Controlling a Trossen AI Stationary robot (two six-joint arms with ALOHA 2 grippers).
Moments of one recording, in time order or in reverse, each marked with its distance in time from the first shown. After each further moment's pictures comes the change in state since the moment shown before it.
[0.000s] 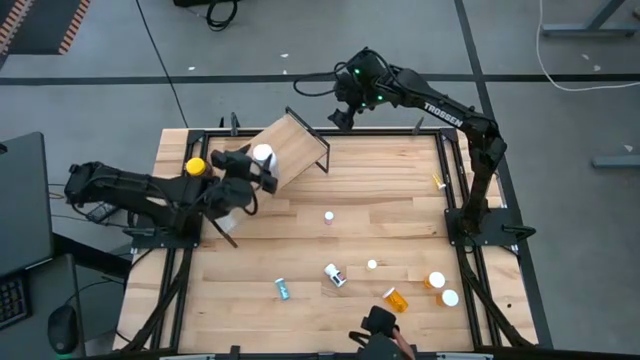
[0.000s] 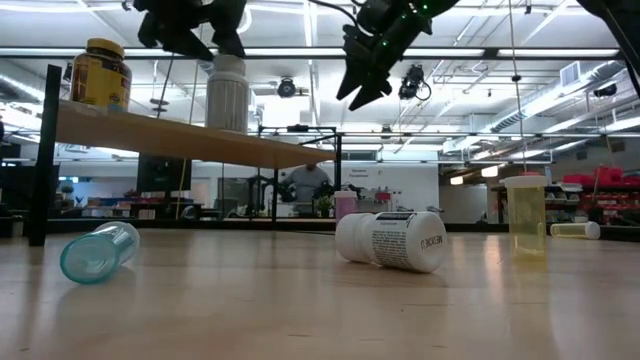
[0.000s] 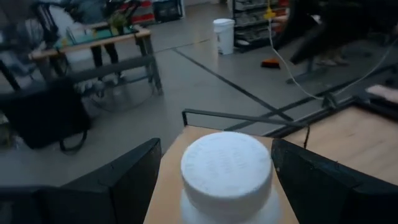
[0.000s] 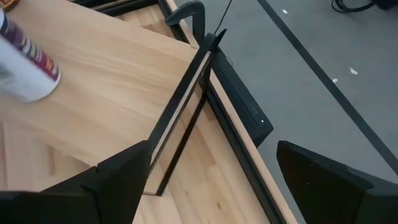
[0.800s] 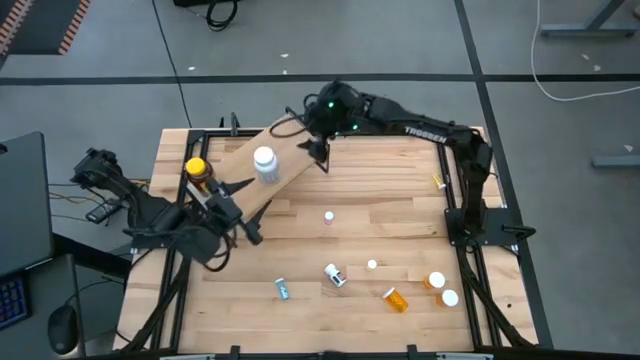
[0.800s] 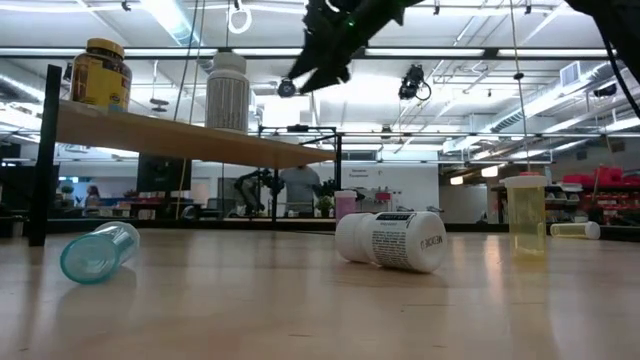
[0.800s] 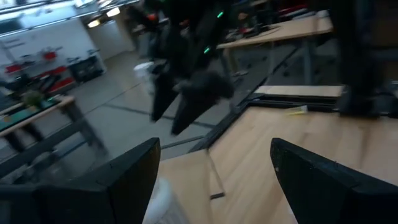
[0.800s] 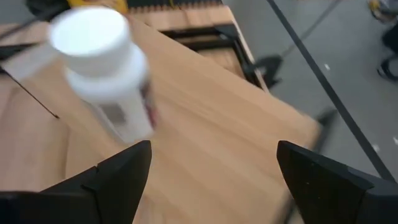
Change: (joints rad) left arm -0.482 0.000 0.138 -0.063 -0.138 0.276; right arm 0.241 0.063 0.001 0.188 0.029 0.011
